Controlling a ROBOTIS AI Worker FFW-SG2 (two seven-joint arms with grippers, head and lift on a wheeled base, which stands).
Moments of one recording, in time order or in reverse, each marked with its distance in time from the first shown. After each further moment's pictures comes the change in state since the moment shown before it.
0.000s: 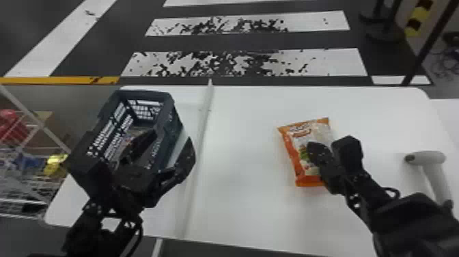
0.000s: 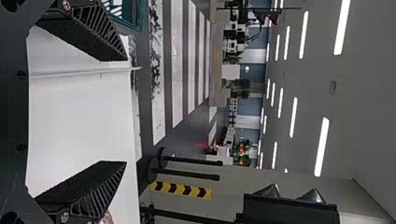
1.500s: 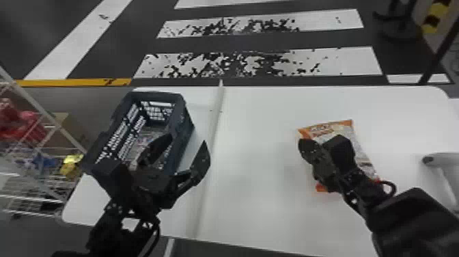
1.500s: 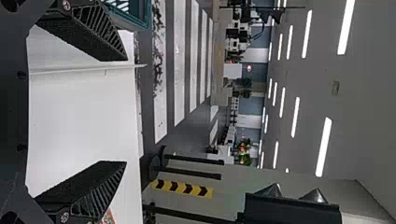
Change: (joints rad) left arm -0.009 -0.002 -0.014 0.041 0.002 -0.025 -0.003; right arm -0.059 0.022 0.091 0.033 0.081 -0.054 0.053
